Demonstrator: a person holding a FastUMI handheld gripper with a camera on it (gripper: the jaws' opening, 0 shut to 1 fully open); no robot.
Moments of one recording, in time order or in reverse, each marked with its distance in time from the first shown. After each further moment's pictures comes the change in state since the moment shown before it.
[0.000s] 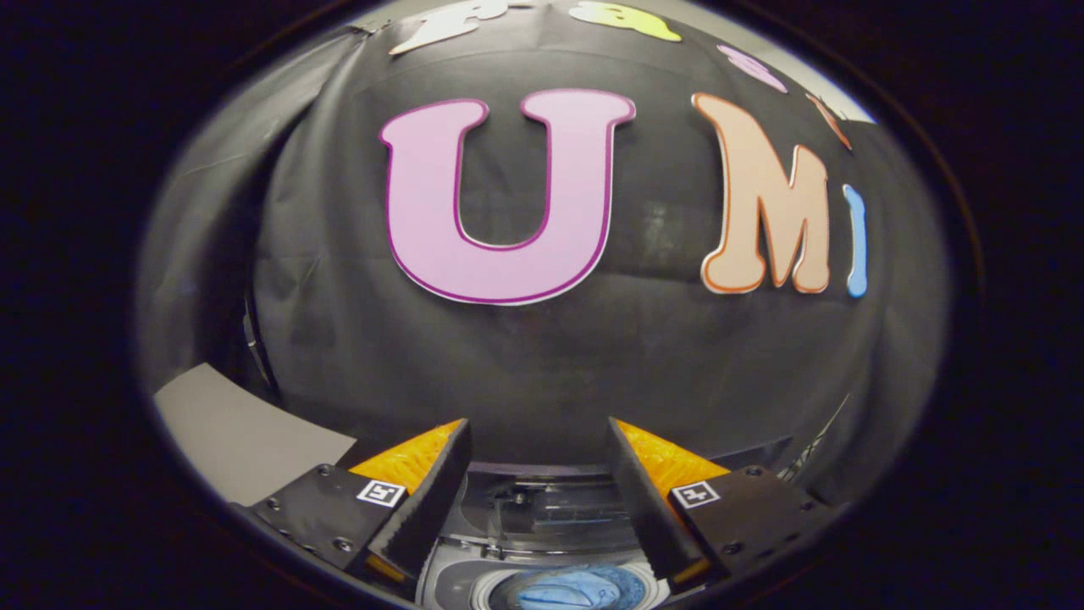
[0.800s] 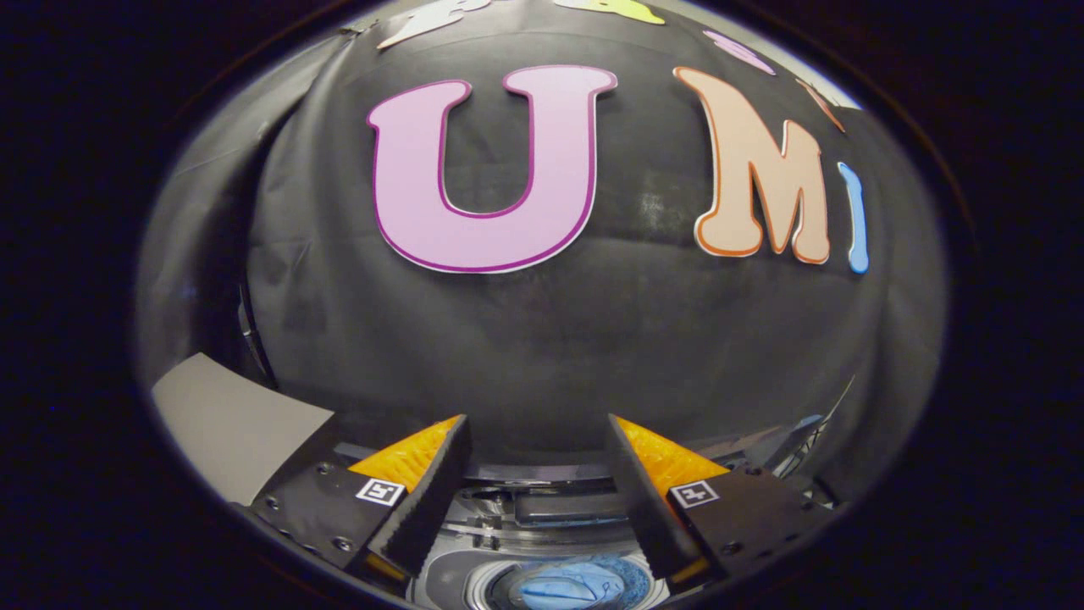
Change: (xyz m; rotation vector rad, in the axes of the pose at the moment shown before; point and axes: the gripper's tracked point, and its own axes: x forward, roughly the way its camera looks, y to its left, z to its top) arm 0.007 -0.006 -0.020 0.011 0.028 0.016
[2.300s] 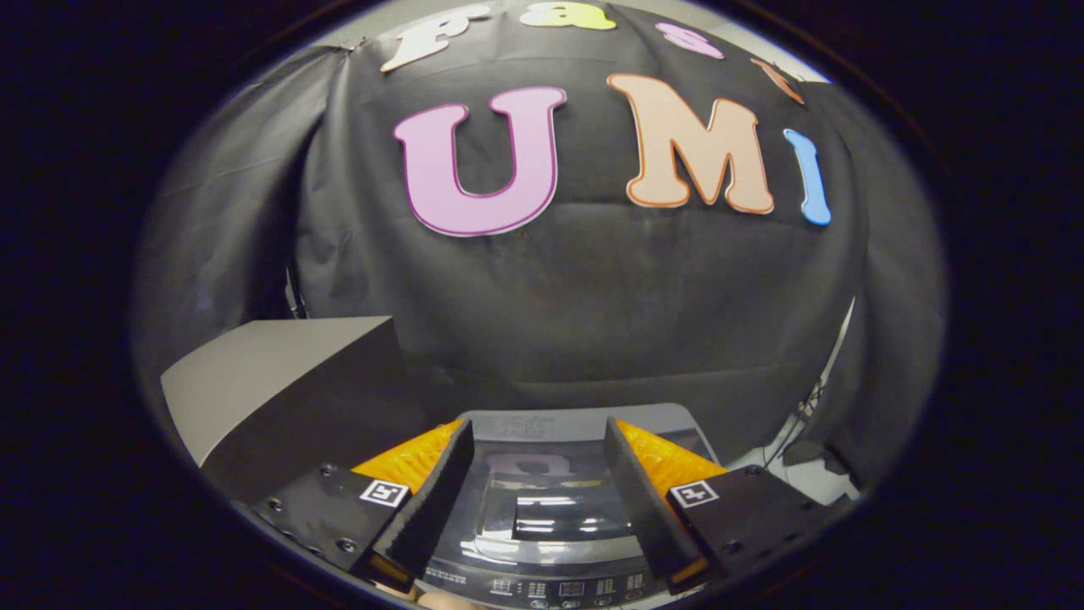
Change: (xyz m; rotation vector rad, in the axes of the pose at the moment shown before) arm 0.000 -0.010 0.011 0.071 -0.030 0.051
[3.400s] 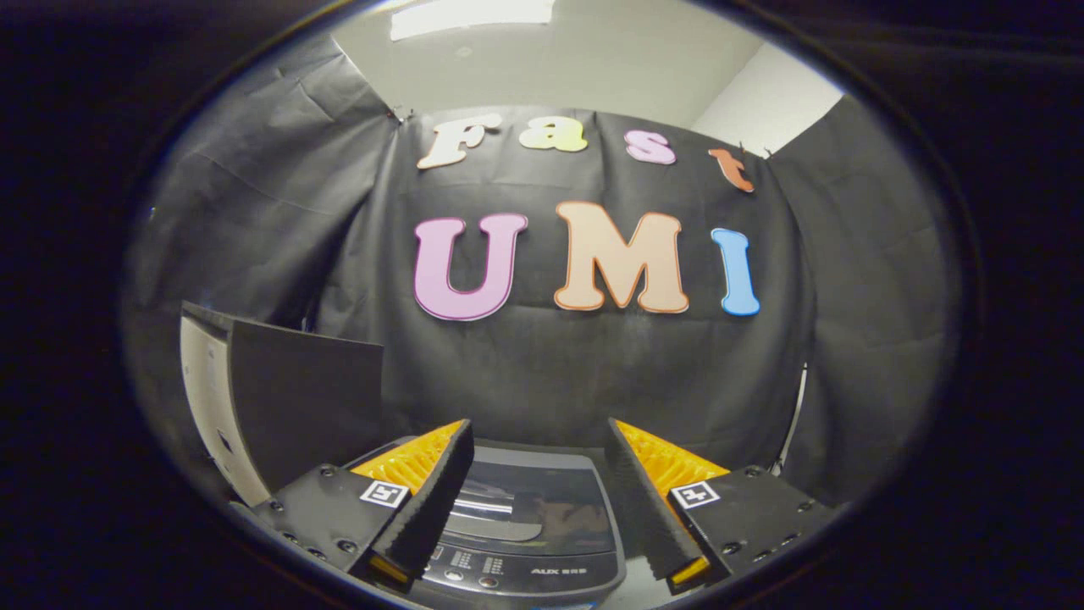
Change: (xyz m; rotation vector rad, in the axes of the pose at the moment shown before) arm -0.108 -0.084 -0.038 -0.096 -0.496 -0.027
